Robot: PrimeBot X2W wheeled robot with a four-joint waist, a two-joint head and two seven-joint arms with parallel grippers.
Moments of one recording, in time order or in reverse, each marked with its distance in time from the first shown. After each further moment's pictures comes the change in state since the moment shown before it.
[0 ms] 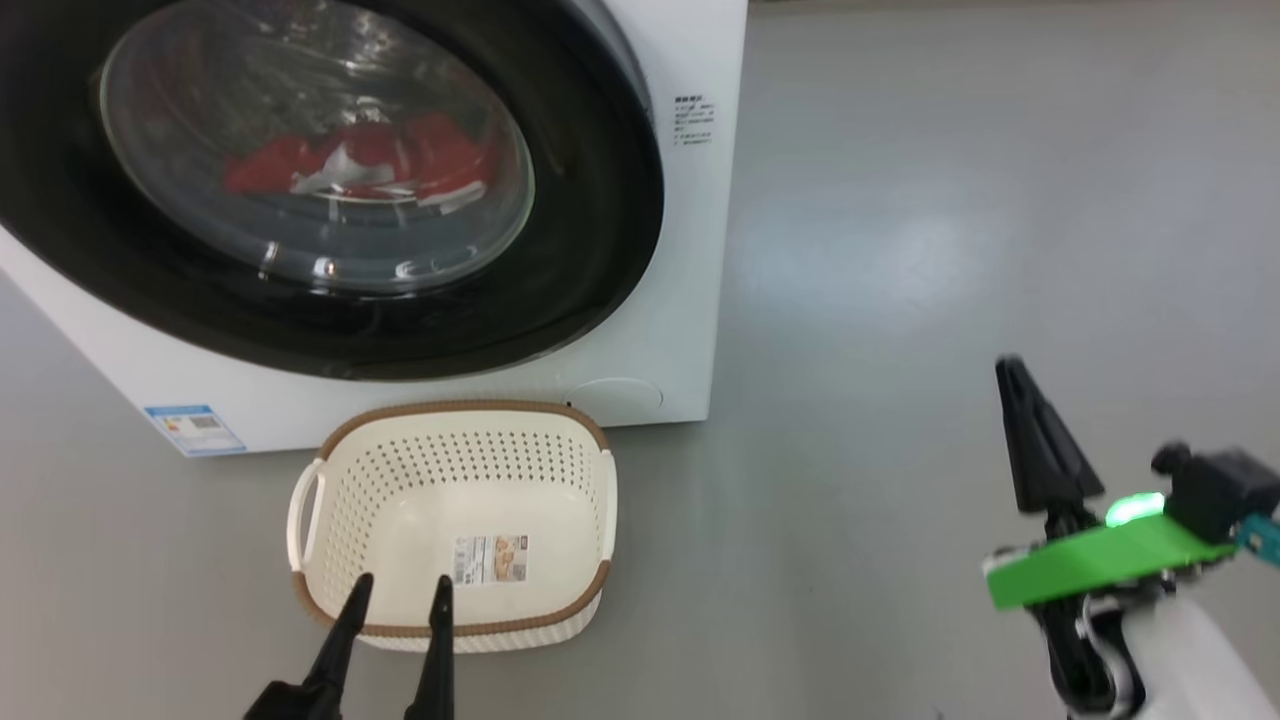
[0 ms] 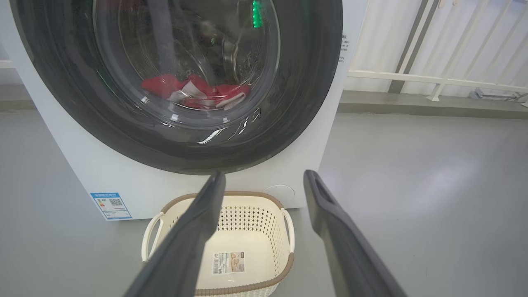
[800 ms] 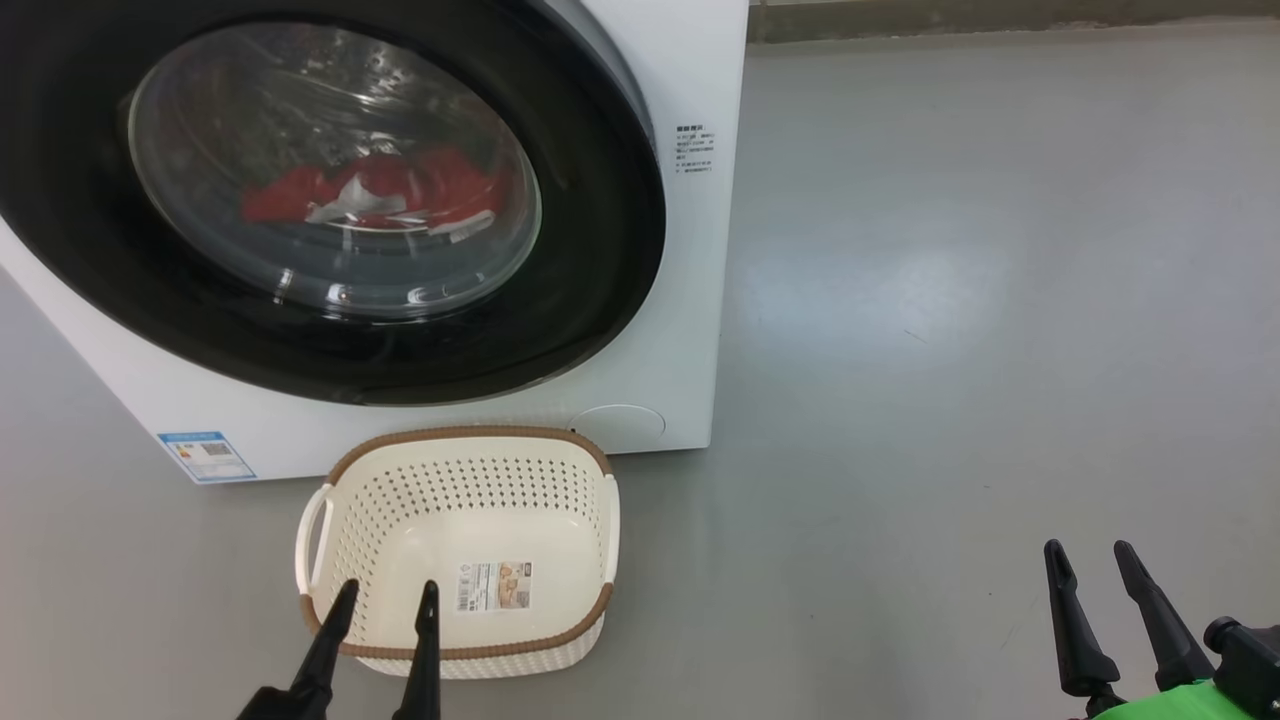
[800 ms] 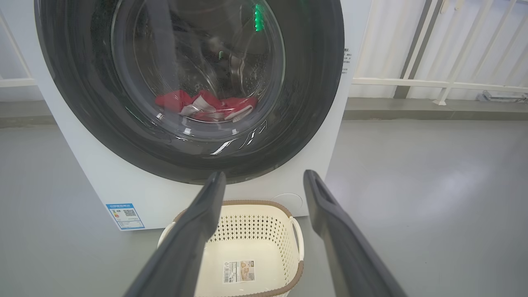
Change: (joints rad) left arm 0.005 0.000 0.018 0.003 0.027 0.000 0.000; right arm 0.258 0.011 -0.148 0.006 -0.147 0.000 0.003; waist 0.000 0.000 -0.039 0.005
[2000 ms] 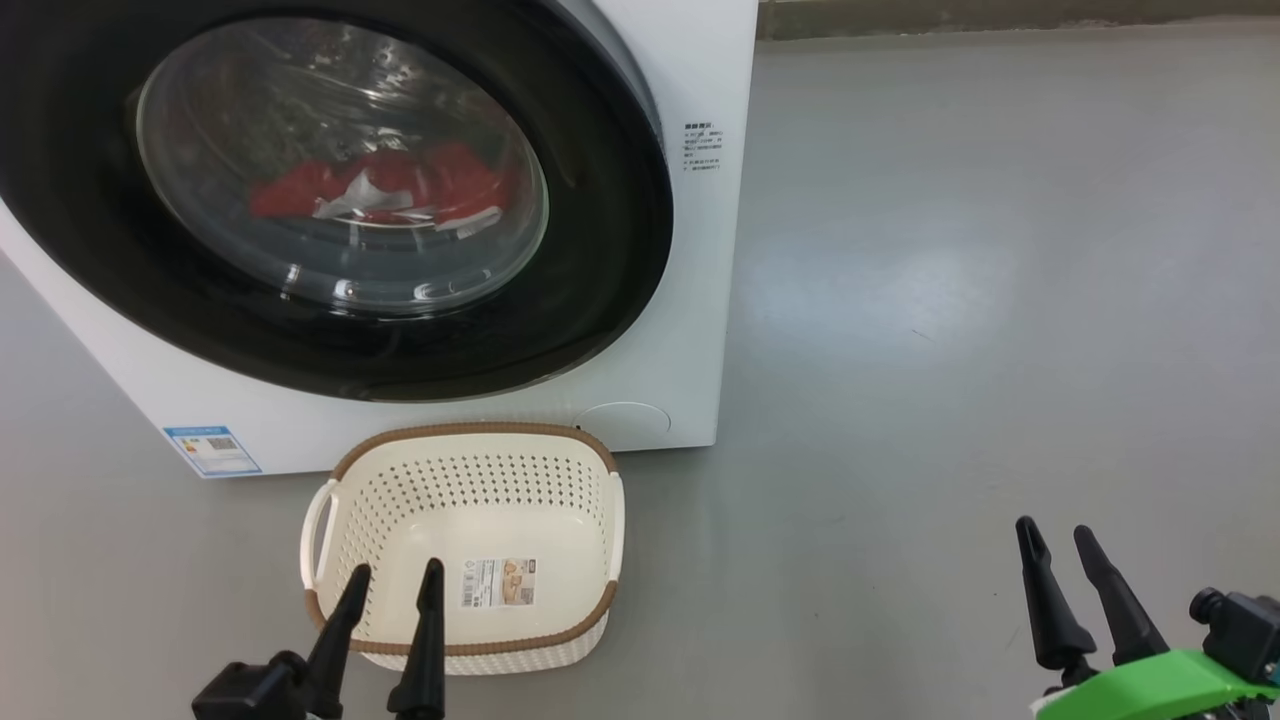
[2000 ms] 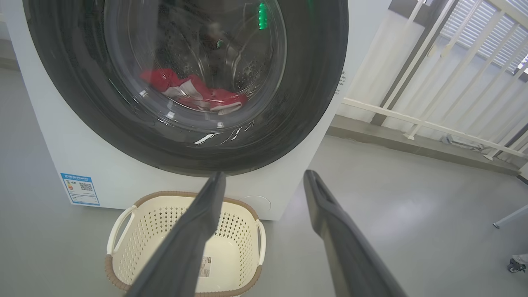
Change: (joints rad) left arm -0.019 -0.001 -0.011 -0.039 -0.232 -0.032 0.070; right arm -0.055 -0.002 0.062 0.015 0.240 0.000 0.070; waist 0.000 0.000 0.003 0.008
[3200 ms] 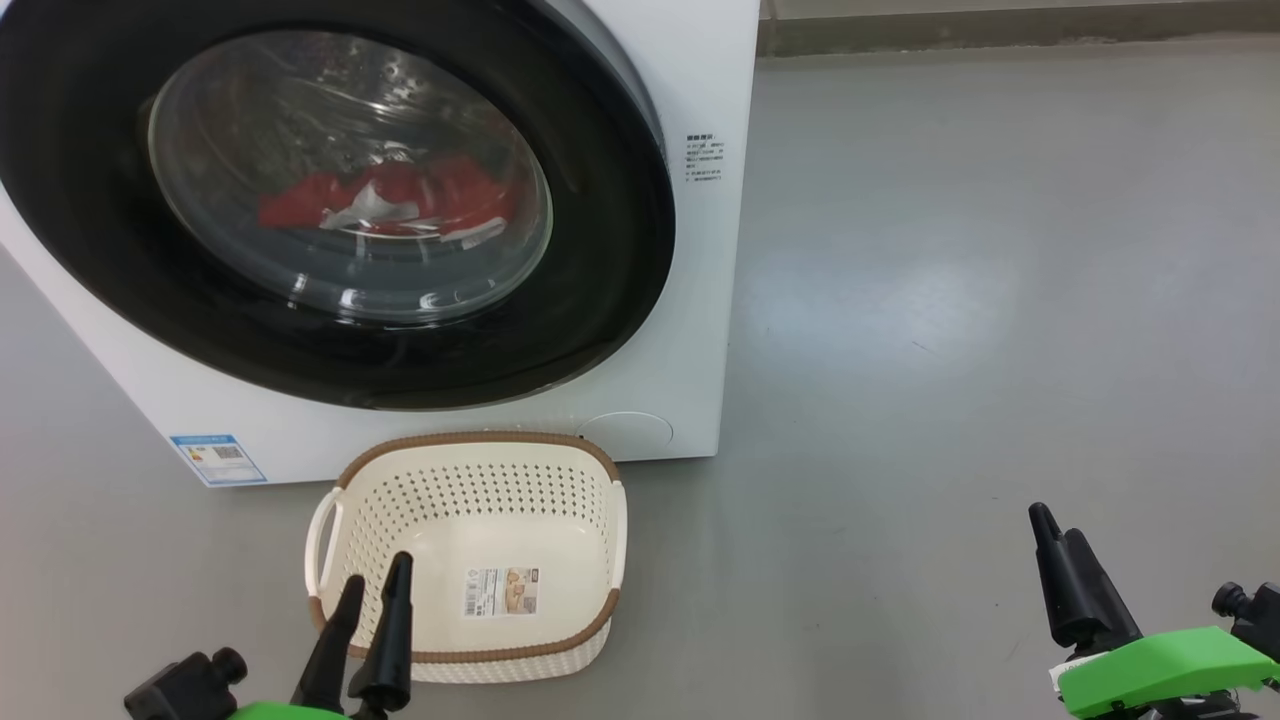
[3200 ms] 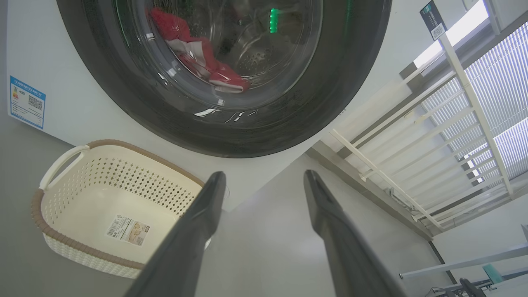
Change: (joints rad) left arm -0.020 -0.001 0.044 0.034 -0.441 -0.044 0.097; right arm -0.030 0.021 -0.023 0.022 0.357 0.000 0.101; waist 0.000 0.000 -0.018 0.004
